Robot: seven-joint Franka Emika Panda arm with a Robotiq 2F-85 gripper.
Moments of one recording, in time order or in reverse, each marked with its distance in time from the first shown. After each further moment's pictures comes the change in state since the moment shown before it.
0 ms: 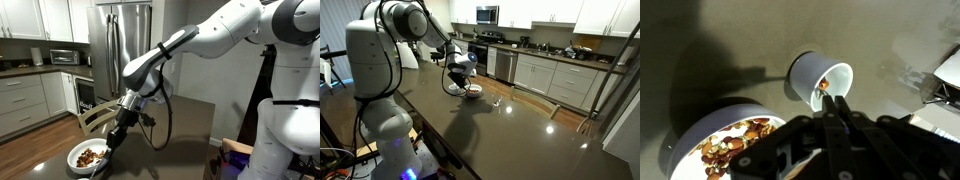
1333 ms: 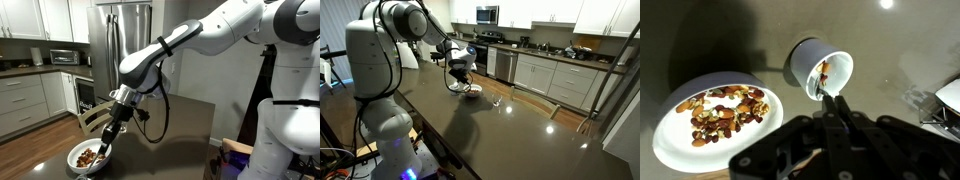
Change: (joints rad) arm 0.000 -0.001 0.018 0.054 -0.157 0.017 0.000
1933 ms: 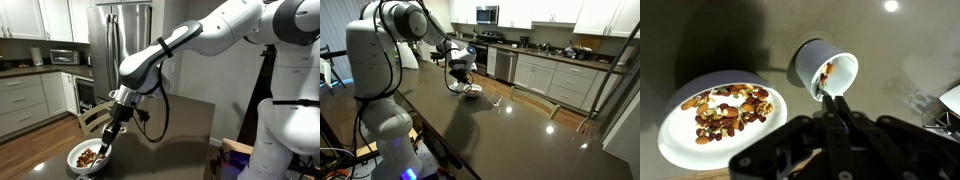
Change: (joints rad) arm 0.000 0.004 0.000 0.000 -0.029 0.014 0.000
